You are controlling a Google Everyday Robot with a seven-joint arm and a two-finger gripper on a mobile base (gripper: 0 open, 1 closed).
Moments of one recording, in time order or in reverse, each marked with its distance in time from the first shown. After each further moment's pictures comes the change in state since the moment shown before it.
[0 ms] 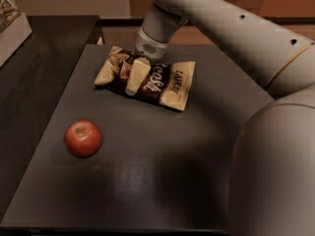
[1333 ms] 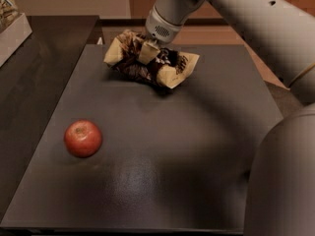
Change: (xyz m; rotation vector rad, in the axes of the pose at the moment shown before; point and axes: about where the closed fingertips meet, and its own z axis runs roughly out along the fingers) arm -0.005 -0.013 -0.058 0.096 -0.070 -0.048
